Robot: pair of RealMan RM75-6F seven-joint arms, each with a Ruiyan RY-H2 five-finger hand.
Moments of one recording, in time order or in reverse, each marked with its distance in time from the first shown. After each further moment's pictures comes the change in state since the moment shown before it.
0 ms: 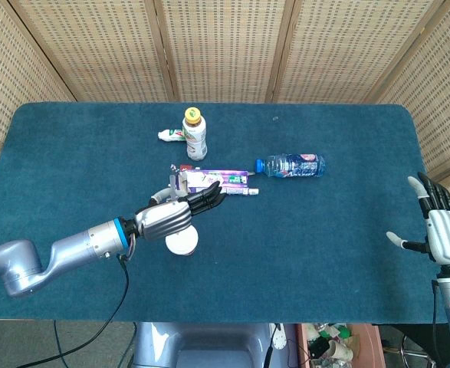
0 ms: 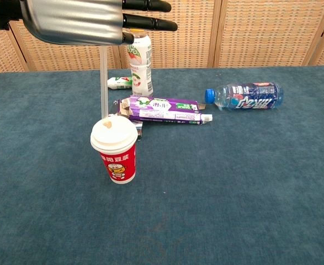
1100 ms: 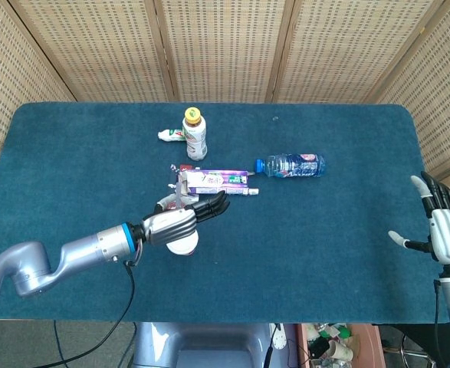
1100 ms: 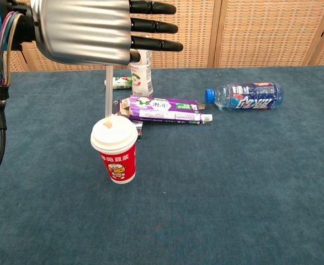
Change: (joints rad) left arm -0.005 -0.059 0.013 0.028 0.025 -0.021 0.039; right arm -0.003 0.004 0.005 0.006 0.001 0.000 0.017
